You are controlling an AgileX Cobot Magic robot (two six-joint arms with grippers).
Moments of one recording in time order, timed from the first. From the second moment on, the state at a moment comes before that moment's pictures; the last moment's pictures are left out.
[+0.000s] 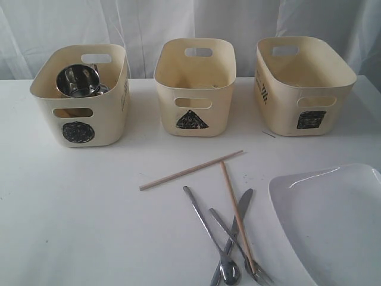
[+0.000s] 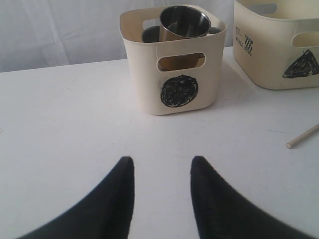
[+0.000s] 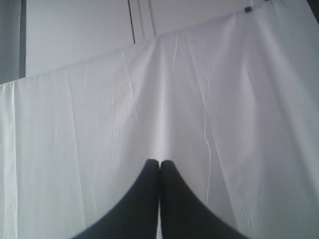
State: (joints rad) left arm -0.13 0.01 0.02 -0.21 0.22 0.24; right arm -0.06 0.00 -0.07 -0.19 -0.52 0.44
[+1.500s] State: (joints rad) left arm -0.13 0.01 0.02 -0.21 0.22 0.24; right arm 0.05 1.18 -0.96 0.28 0.94 -0.17
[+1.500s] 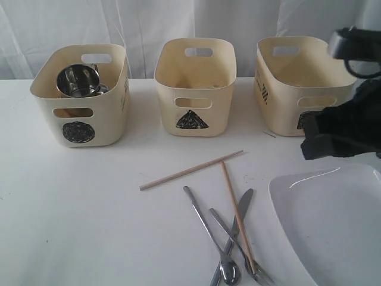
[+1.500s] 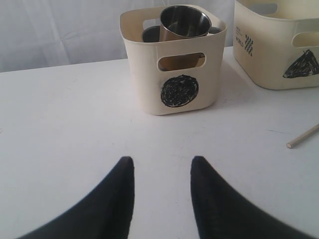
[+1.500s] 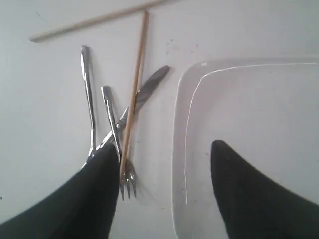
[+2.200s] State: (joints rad) left arm -0.13 0.01 0.02 -0.21 0.22 0.24; right arm 0.49 1.61 -1.17 0.01 0.84 -0.47
